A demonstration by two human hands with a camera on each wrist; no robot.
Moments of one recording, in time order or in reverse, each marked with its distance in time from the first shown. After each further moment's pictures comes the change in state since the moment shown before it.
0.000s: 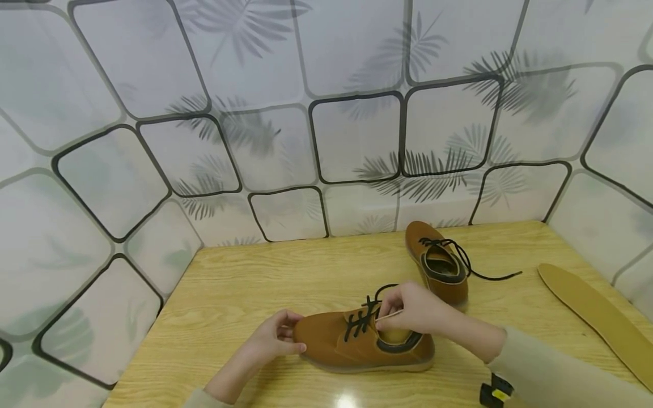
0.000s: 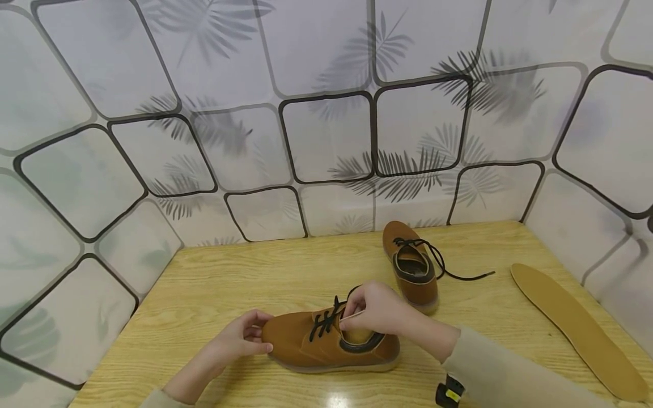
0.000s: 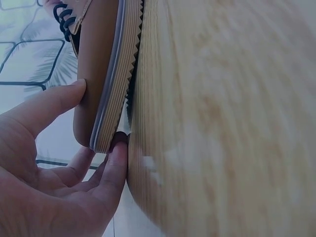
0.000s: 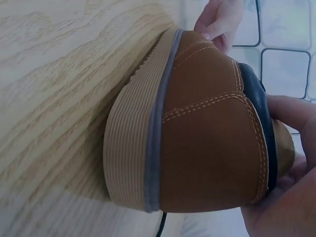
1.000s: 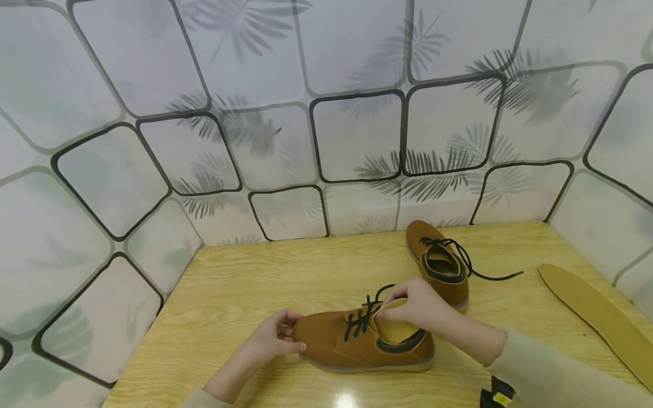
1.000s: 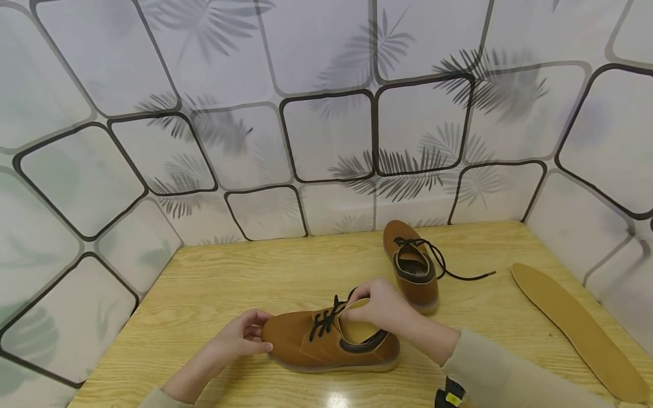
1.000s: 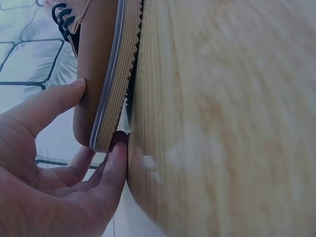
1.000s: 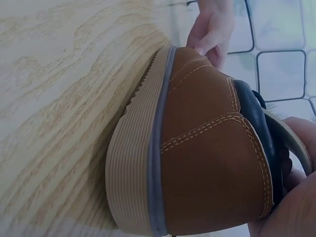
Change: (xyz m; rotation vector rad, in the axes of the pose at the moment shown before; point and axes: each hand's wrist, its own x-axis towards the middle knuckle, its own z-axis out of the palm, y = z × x) left_hand 0.000 0.000 0.000 -0.020 0.001 -0.009; right_hand -0.002 -0.005 0.000 0.059 0.177 0.122
